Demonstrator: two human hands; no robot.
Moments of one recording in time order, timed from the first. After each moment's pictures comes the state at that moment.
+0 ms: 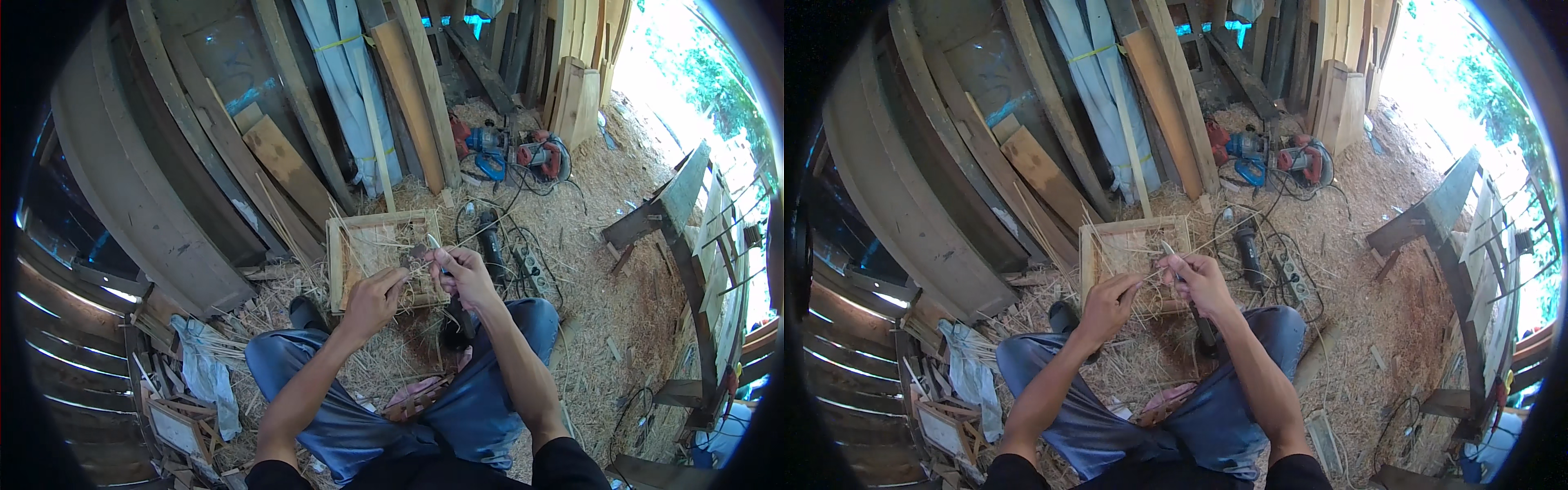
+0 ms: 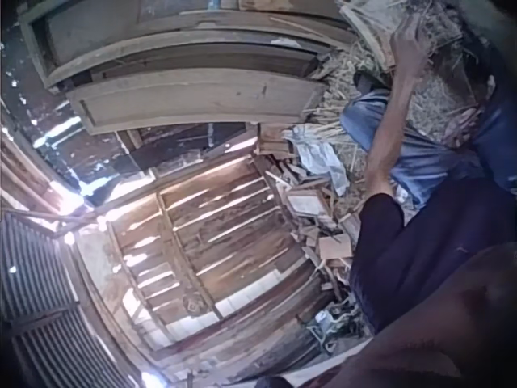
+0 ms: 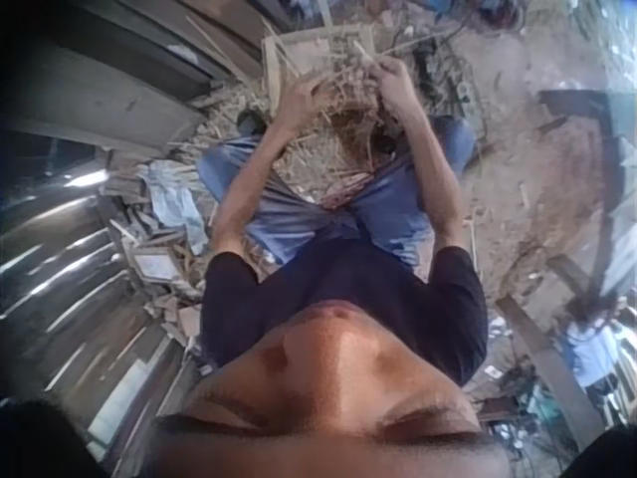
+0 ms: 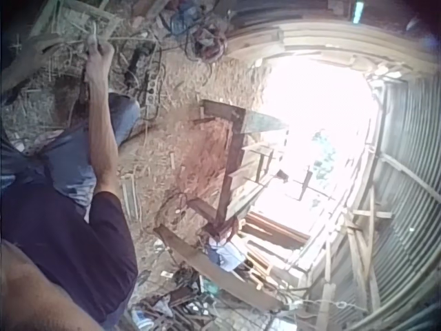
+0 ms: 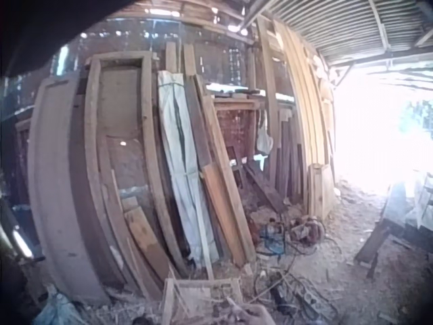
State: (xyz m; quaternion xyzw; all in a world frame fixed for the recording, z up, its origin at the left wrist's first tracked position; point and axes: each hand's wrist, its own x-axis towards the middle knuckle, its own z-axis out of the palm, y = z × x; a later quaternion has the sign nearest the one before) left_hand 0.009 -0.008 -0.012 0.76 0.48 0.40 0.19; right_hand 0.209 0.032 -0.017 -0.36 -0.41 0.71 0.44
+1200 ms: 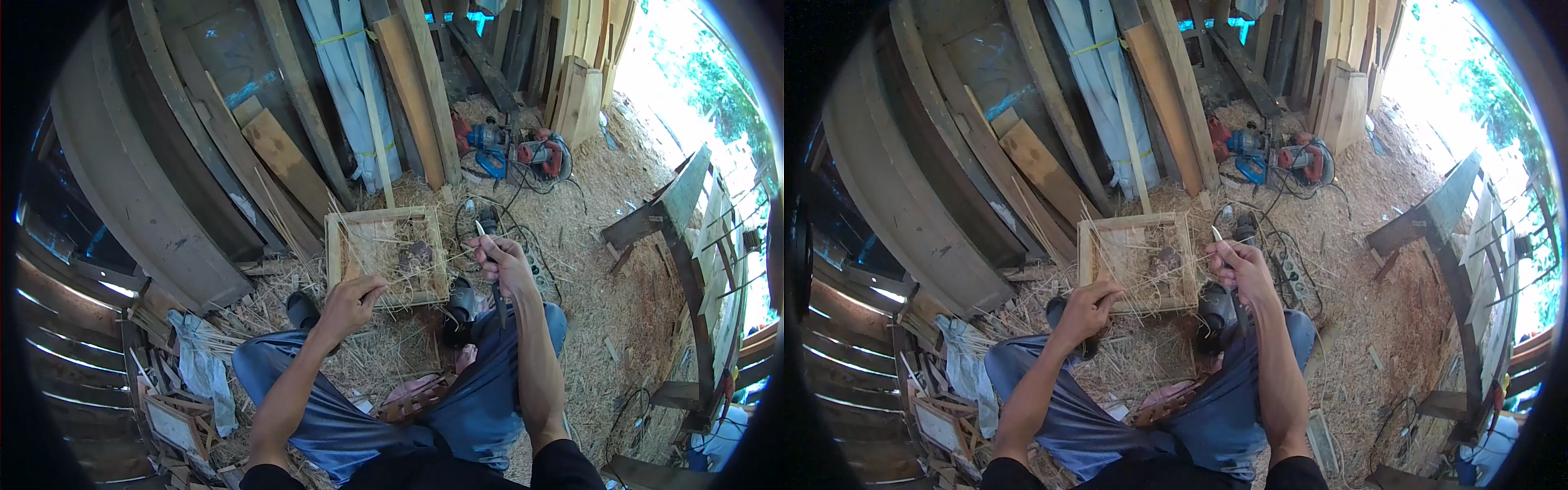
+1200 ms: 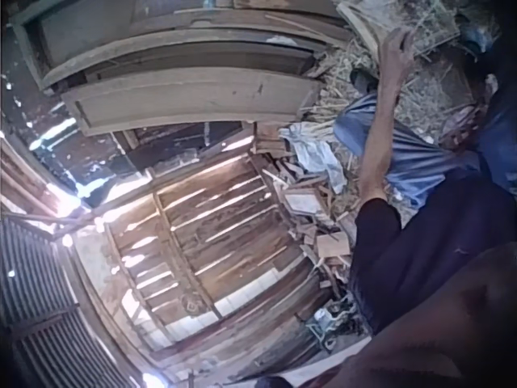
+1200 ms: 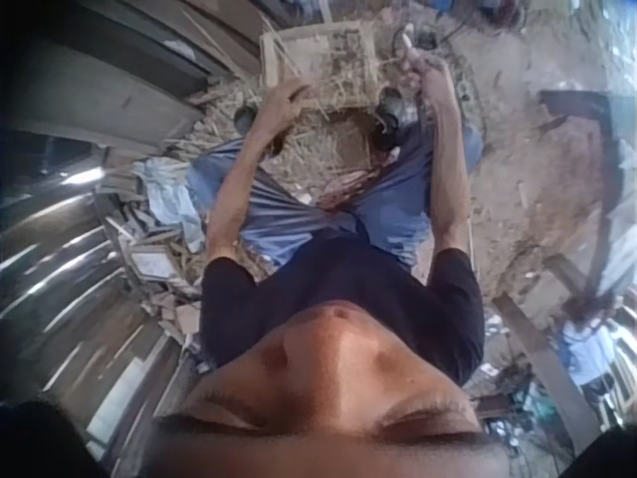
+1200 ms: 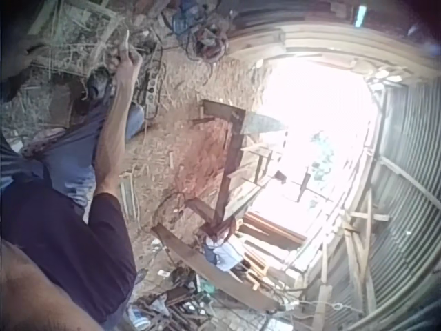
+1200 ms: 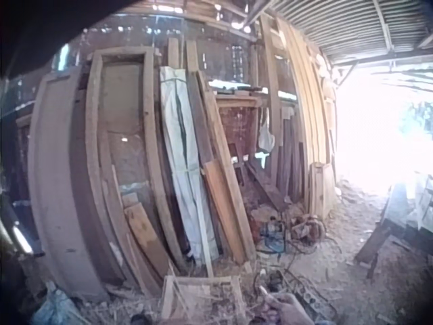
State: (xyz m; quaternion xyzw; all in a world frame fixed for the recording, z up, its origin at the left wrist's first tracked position) left_hand -0.030 -0.016 -0.023 0.74 0.50 0.36 0.27; right_hand 0.272 0.044 -0.007 -0.42 -0.37 0.69 0.45
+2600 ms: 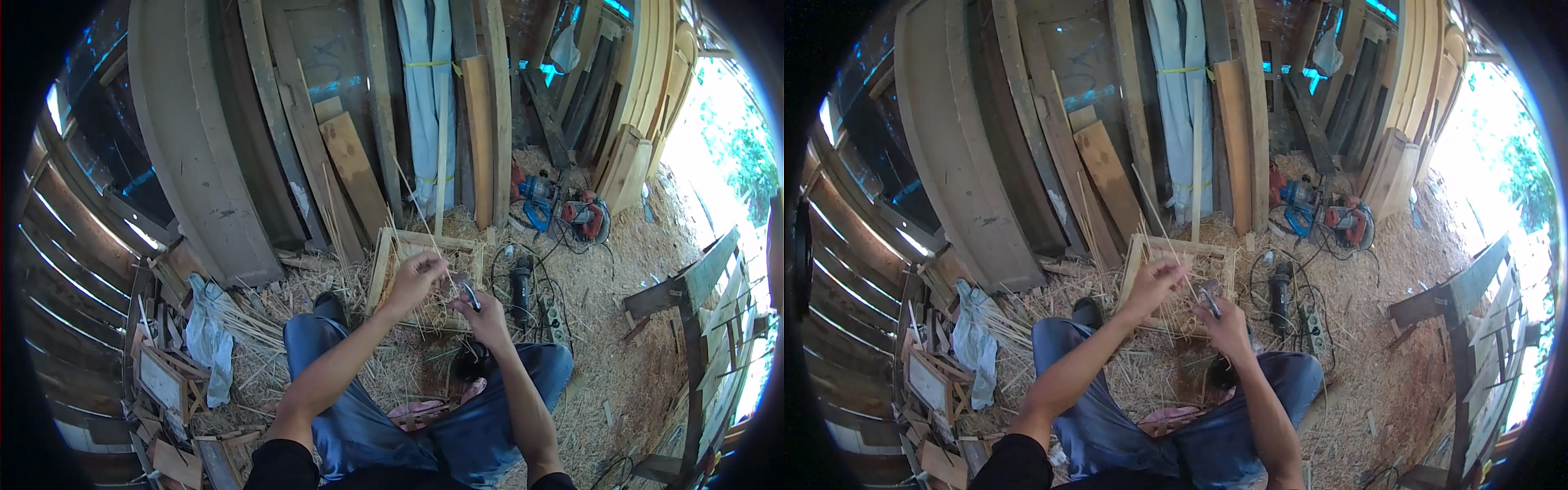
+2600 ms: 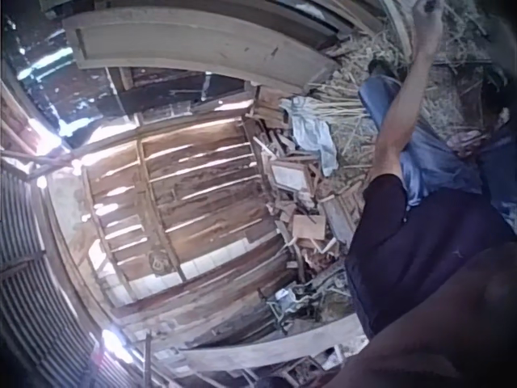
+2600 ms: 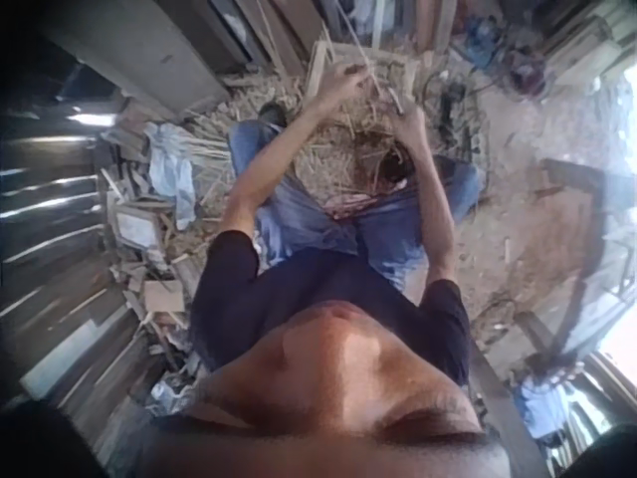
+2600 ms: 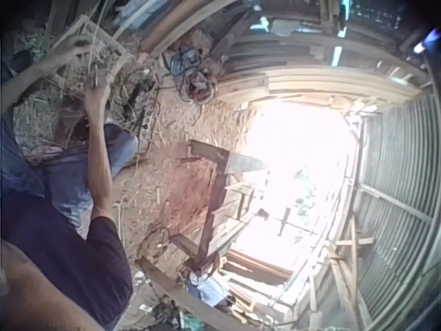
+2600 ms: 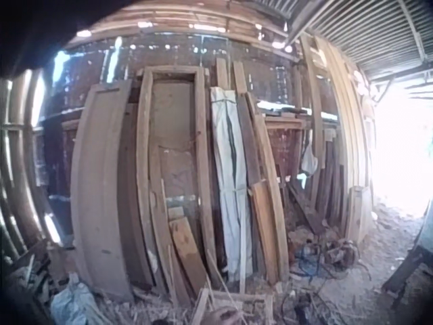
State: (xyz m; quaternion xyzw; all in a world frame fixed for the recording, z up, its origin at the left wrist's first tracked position) left_hand -0.009 0.040 -0.040 0.44 0.47 0.53 0.55; right_hand 0.184 0.019 -0.045 -0.53 -0.69 0.39 0.30
